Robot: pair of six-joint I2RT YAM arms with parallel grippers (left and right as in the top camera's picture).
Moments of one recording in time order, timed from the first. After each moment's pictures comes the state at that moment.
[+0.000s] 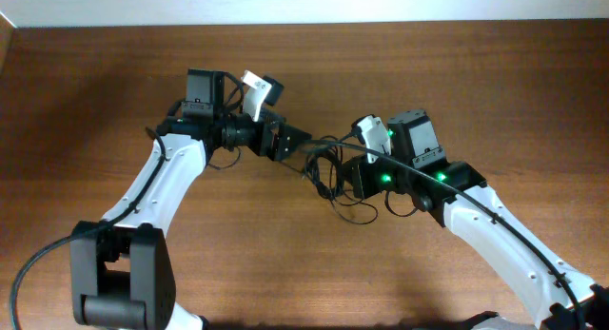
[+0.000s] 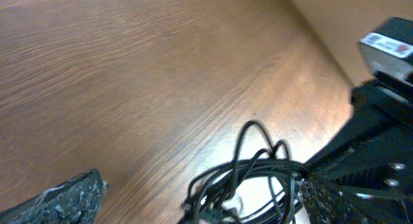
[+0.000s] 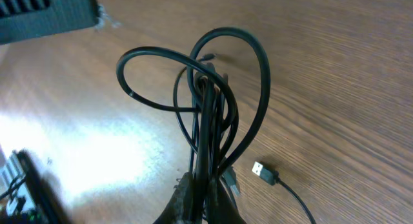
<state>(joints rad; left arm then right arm) -0.12 1.72 1.20 -0.43 0.92 0.19 0.41 1.44 0.95 -0.39 -0.50 0.17</state>
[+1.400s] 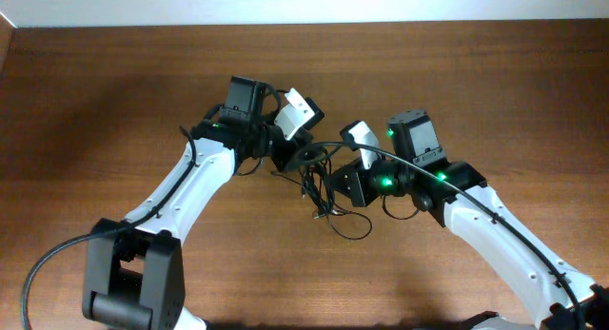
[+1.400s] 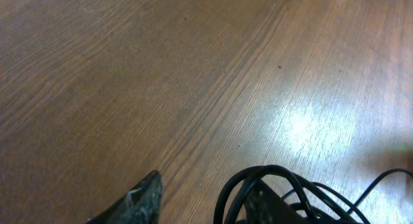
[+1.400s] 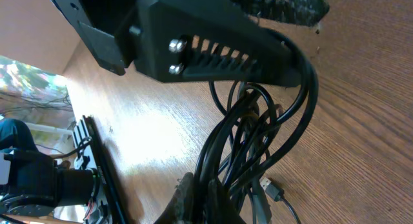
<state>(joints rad) -0.29 1.72 1.20 -0.47 0.68 0.45 0.41 1.44 0.95 -0.39 -0.73 0.12</state>
